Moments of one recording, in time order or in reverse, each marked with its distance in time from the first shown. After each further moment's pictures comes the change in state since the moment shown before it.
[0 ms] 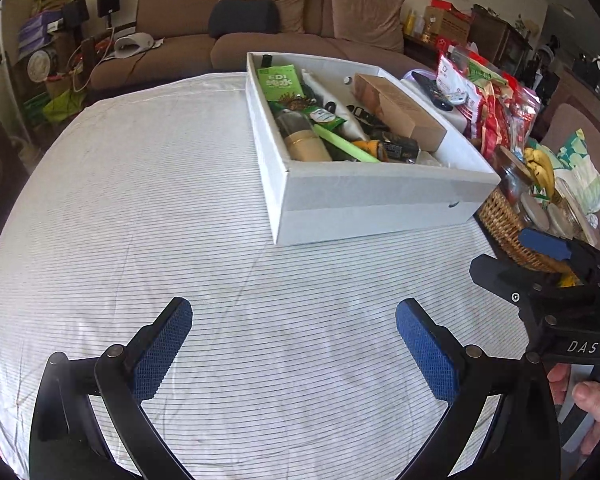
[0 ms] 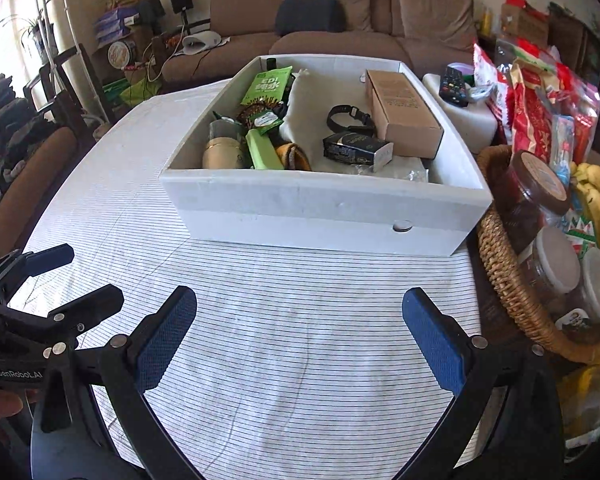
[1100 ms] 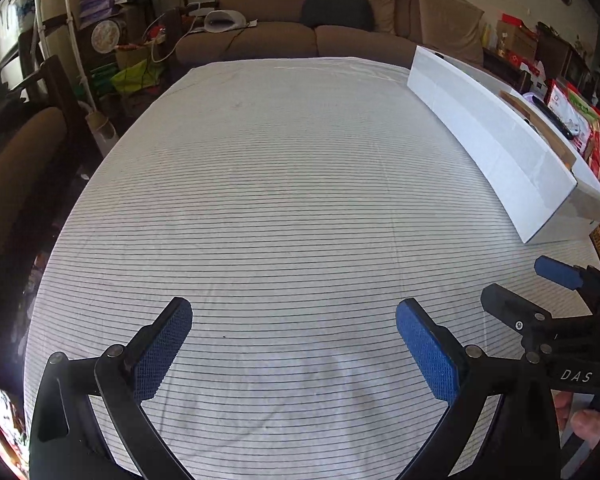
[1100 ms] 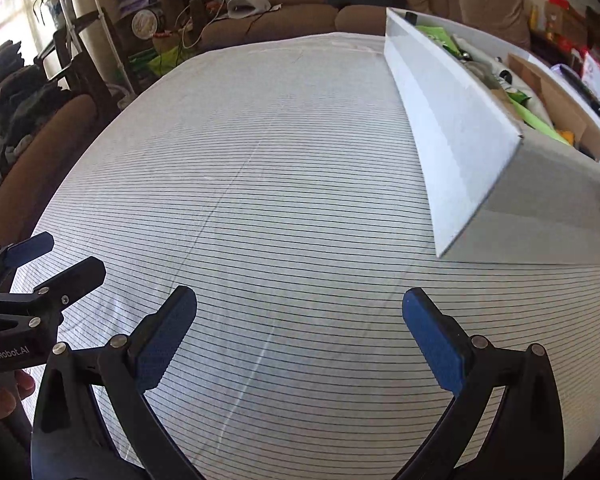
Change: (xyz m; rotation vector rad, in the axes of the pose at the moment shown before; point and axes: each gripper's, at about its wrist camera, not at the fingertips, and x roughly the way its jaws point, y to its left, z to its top) left arm 0.048 0.239 -0.007 -0.094 0.007 0.154; right arm 0.142 0.210 0.012 -0.031 0.068 0.063
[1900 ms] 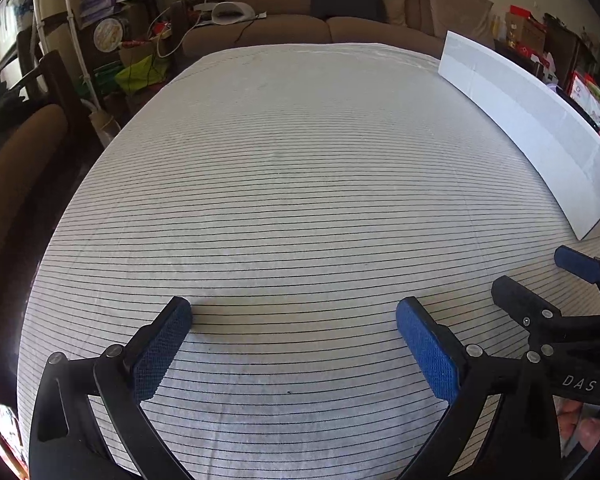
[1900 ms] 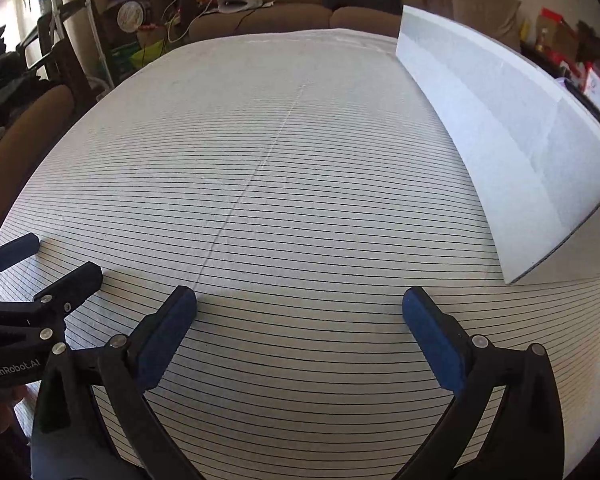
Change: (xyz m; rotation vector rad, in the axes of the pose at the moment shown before) left arm 0.046 0.028 -0.003 0.015 0.005 0.043; right arm 0.045 0.039 0.009 -0.006 -0.018 -0.104
